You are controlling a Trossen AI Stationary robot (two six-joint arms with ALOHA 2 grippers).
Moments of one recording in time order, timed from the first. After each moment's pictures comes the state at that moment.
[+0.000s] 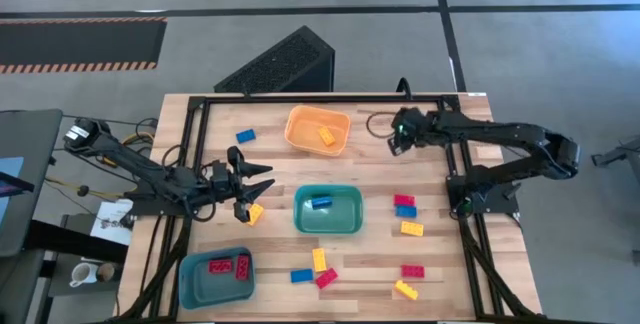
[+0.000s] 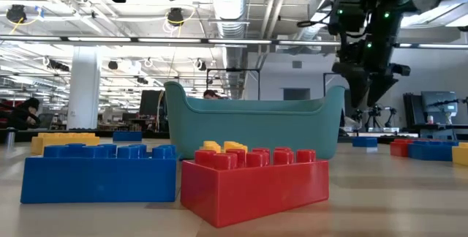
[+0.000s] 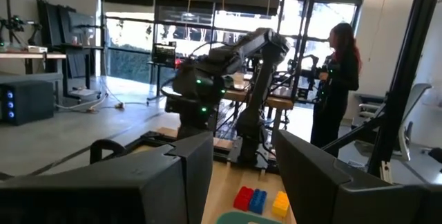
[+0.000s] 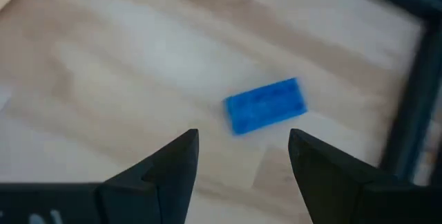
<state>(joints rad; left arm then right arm) -0.43 0.92 0.41 0.72 -0.66 -0.02 -0.48 1.21 0.78 -0.80 0.37 0.63</state>
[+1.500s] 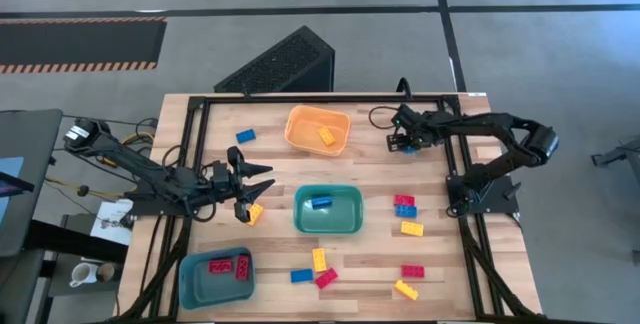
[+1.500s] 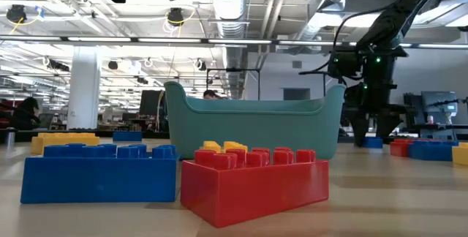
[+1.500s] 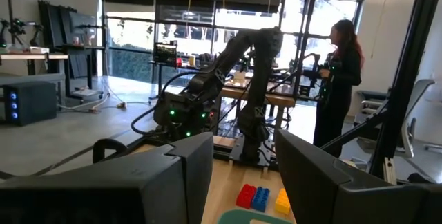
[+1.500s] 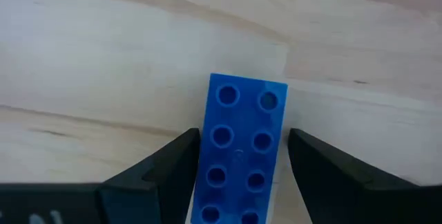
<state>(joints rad) -0.43 0.92 0.41 0.71 -0.66 -0.01 -0.70 1.45 0.62 -0.49 0.20 0.71</state>
